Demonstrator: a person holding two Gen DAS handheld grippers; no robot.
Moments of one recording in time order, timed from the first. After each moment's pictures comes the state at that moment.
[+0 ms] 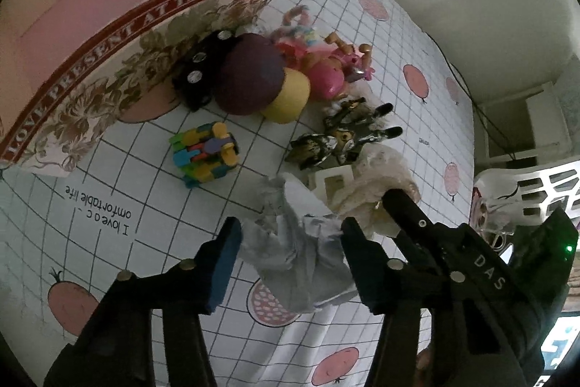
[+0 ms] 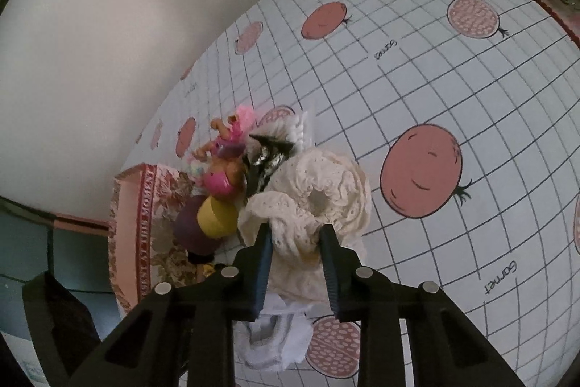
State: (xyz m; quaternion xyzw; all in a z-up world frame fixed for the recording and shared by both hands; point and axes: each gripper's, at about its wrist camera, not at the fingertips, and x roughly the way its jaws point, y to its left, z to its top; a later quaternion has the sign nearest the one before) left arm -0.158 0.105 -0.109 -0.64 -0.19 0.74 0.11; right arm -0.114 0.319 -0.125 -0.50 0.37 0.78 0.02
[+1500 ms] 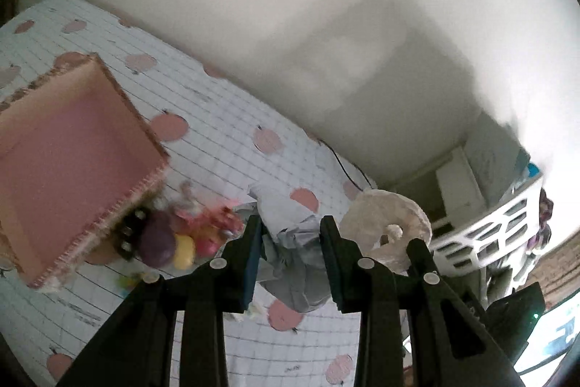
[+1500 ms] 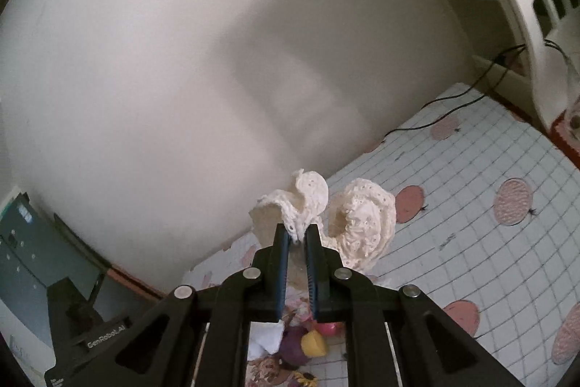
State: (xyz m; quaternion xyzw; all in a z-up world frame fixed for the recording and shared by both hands) left arm -0.196 0.100 0.026 -0.45 -0.25 0.84 0.19; right arm -0.112 0.341 0.016 -0.25 0.37 0.89 -0.04
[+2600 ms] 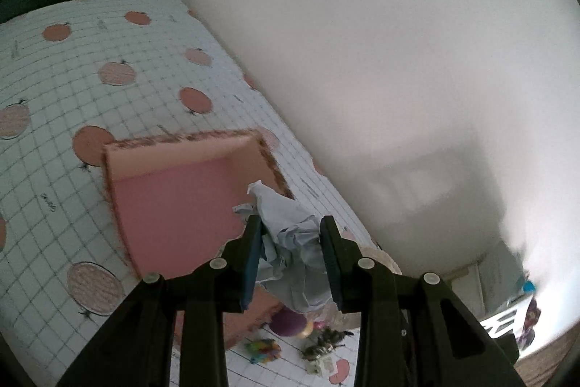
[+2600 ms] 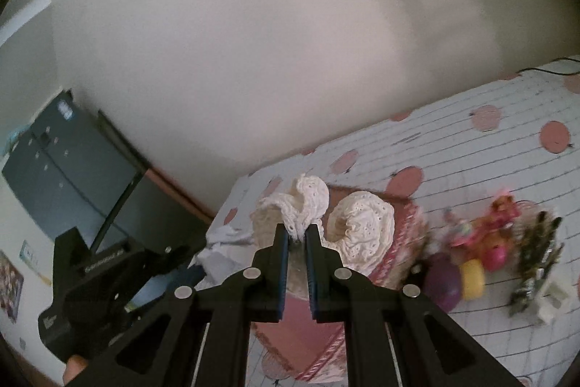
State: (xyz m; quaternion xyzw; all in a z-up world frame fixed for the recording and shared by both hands) left arm -0.198 -0.119 0.005 -0.37 -0.38 0.85 0.06; right arm -0.151 0.123 -0.015 -0.32 0.27 0.88 -0.22
